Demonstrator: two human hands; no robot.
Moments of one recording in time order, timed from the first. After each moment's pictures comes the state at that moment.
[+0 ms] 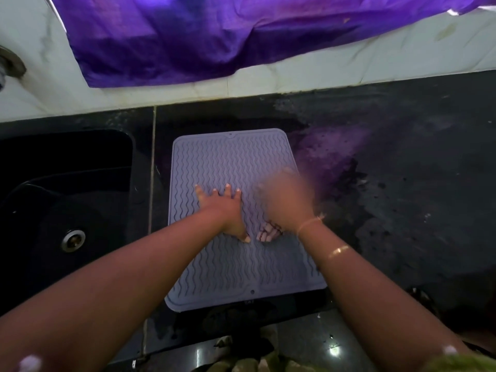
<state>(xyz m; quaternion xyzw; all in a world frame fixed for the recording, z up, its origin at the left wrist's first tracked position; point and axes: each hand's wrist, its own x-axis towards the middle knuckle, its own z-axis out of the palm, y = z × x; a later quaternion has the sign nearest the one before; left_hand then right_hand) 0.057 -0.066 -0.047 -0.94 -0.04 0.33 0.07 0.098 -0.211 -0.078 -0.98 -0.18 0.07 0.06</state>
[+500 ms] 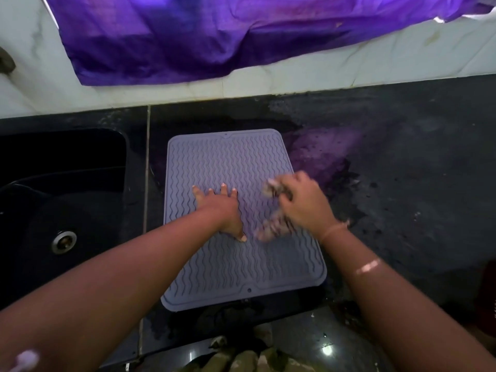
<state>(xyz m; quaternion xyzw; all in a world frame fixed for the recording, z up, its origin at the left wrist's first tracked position) 0.059 -0.066 -0.048 -0.94 -0.04 0.33 0.06 0.087 -0.247 -0.052 -0.95 -0.18 0.00 0.26</state>
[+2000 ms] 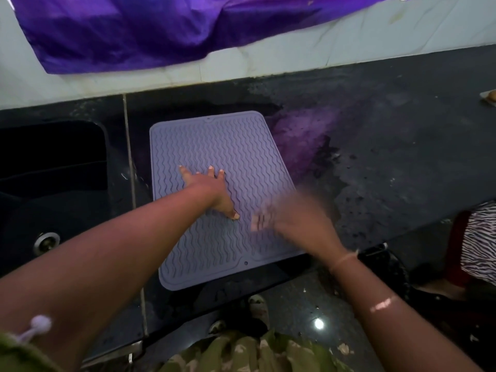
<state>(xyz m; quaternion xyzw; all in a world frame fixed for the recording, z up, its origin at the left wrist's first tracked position) 0.061 -0.059 -0.051 -0.94 -0.02 0.33 0.10 -0.008 -0.275 -0.056 -0.94 -0.06 0.09 0.32</state>
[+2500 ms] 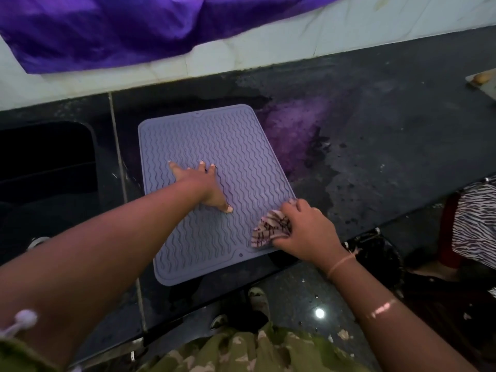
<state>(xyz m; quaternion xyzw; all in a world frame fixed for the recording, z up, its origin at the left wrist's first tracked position) 0.061 -0.059 -0.050 -0.94 -0.01 0.33 0.12 -0.030 -0.287 -0.068 -0.98 -0.12 0.10 0.11</state>
